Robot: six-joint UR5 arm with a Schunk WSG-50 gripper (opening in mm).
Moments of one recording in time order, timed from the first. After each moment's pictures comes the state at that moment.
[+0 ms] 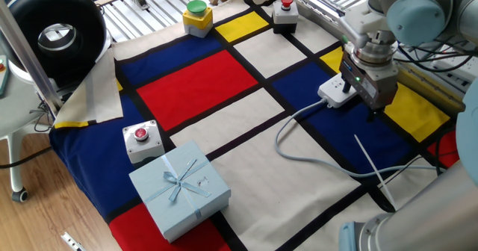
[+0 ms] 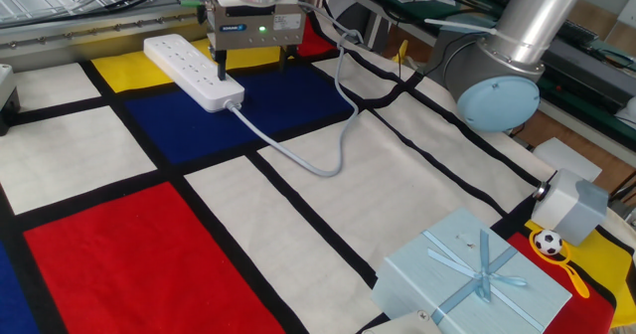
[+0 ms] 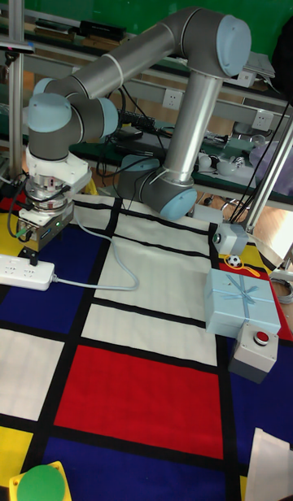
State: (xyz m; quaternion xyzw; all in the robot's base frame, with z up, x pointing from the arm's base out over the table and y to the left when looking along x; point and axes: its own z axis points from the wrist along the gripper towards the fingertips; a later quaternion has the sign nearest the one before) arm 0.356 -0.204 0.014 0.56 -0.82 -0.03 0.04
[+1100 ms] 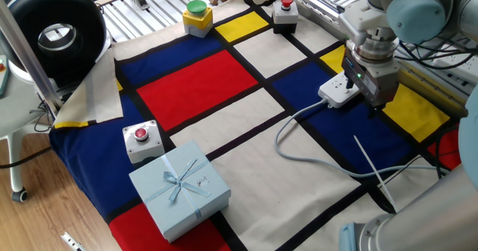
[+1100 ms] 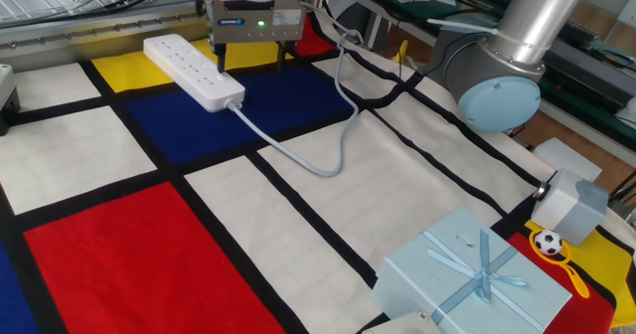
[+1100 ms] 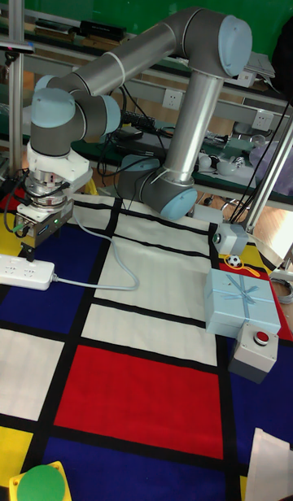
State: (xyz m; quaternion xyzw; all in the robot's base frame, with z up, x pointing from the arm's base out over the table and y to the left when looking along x) arm 0.363 -0.218 0.027 0.54 -0.84 0.00 0.05
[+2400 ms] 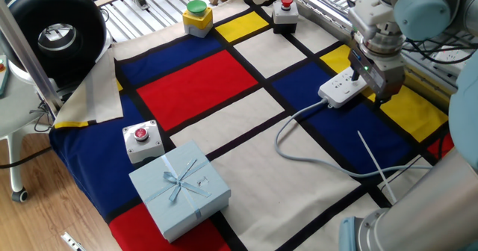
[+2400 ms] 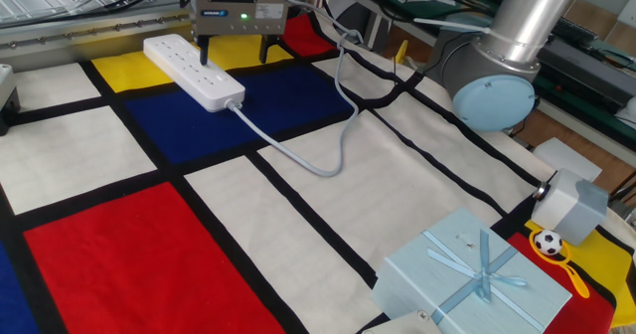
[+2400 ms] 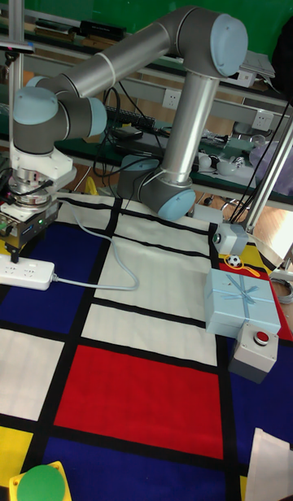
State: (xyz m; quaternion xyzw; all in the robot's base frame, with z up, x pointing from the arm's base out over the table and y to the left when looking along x) arm 0.367 -0.246 0.017 0.55 -0.83 0.00 0.03
